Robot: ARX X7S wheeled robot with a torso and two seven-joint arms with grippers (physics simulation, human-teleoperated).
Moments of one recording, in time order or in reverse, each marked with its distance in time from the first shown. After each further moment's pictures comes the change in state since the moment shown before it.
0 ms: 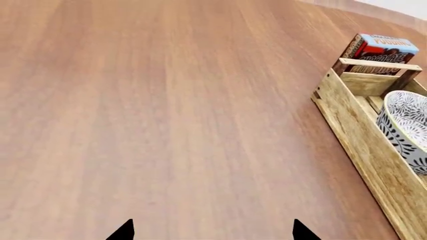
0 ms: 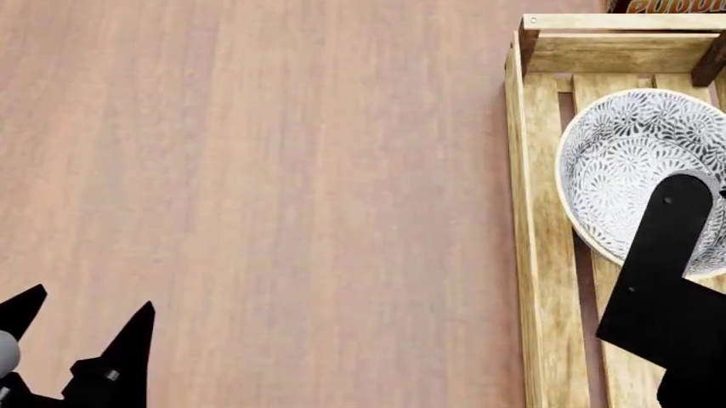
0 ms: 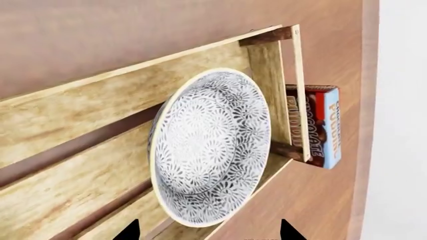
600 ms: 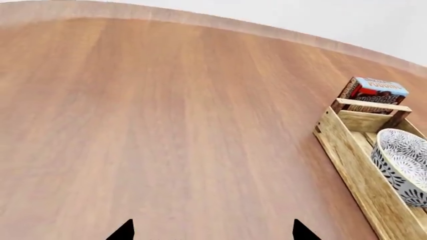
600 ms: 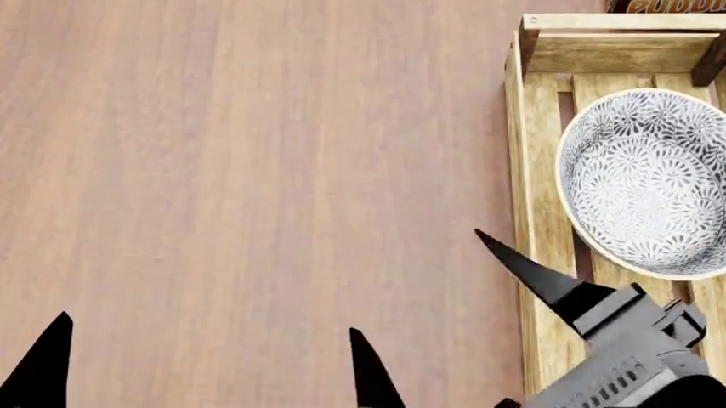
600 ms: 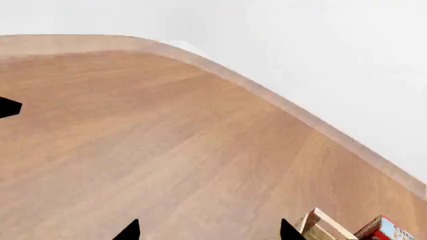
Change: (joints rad) left arm 0.232 -0.056 -0.218 0.139 -0.056 0.156 0.067; right arm -0.634 -0.094 0.474 -0.337 0.685 -0.570 0.895
